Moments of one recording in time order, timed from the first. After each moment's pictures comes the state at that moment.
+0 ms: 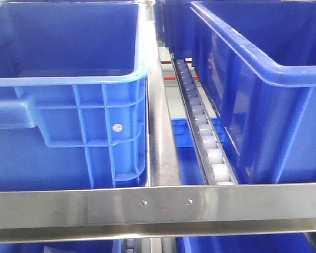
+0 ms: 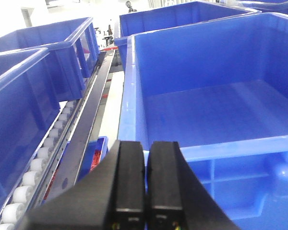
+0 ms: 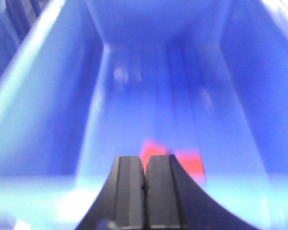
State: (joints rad) left arm -0.02 -0.01 0.01 -0.01 0.03 0.14; right arm 0.06 0.48 -0.35 -0.03 0.22 0.11
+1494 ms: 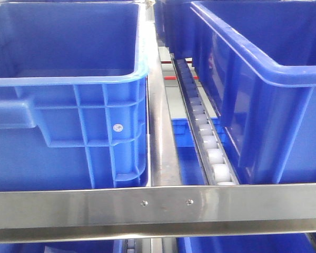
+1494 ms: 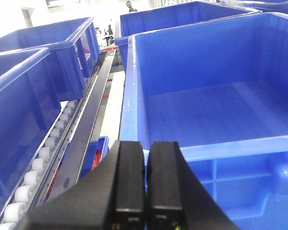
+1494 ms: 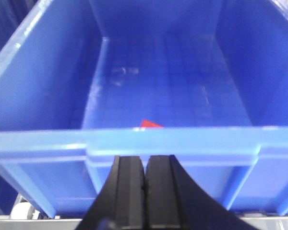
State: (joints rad) left arm -0.02 -0.01 0.01 -0.01 0.03 0.14; right arm 0.06 0.25 -0.19 -0.03 0.20 0.11
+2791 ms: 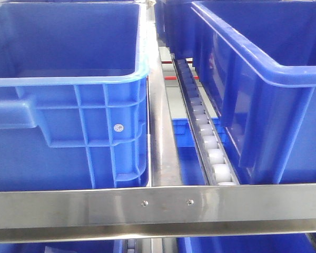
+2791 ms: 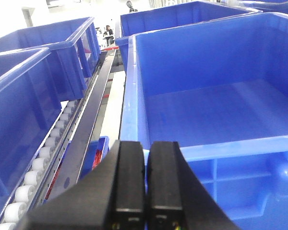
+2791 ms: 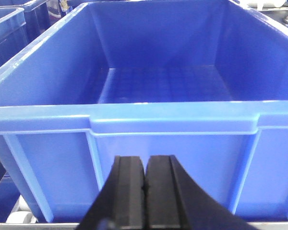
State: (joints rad) left arm -0.02 -0.01 0.01 -0.01 0.03 0.14; right arm 0.06 -0.01 0.03 -0.03 0.08 0.11
